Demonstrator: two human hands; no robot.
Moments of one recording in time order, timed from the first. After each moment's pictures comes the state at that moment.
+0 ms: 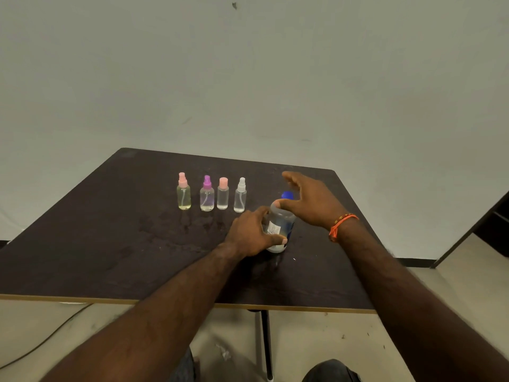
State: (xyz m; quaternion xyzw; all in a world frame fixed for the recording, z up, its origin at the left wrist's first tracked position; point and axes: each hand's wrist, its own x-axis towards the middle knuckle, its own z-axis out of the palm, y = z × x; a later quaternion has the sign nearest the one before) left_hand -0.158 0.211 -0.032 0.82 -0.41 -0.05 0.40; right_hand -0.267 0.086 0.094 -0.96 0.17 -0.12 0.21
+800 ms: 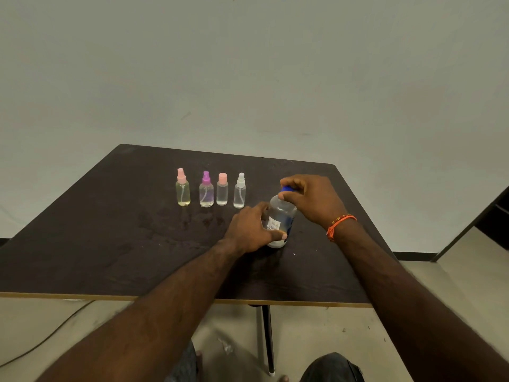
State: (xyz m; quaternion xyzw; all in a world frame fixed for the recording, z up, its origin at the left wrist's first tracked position) left_hand -0.155 0.207 -0.037 0.82 -0.40 -0.08 0.39; right_hand -0.270 0.078 0.079 -0.94 0.15 -0.20 0.23
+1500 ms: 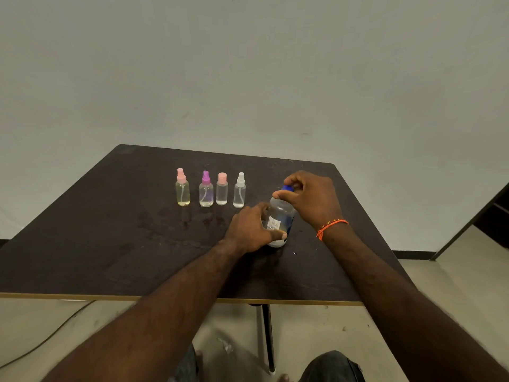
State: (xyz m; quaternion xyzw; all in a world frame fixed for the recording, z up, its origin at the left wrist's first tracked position) left_hand -0.158 0.208 -0.035 0.83 -0.40 -0.06 0.38; right_hand -0.266 0.087 0.072 -0.92 0.20 -0.28 0.21
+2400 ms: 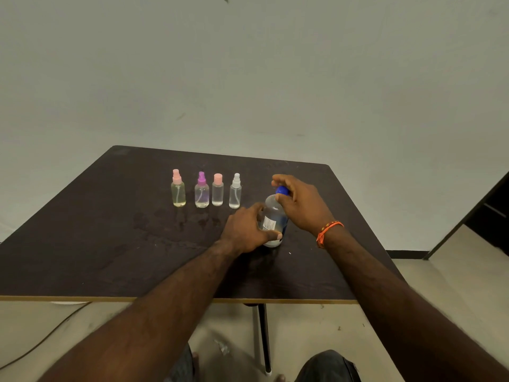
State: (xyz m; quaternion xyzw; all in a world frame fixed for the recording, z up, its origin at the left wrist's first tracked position) left_hand -0.159 0.209 -0.035 0.83 -0.40 -0.05 0.37; right_hand -0.272 0.088 0.065 -0.93 0.14 -0.21 0.27
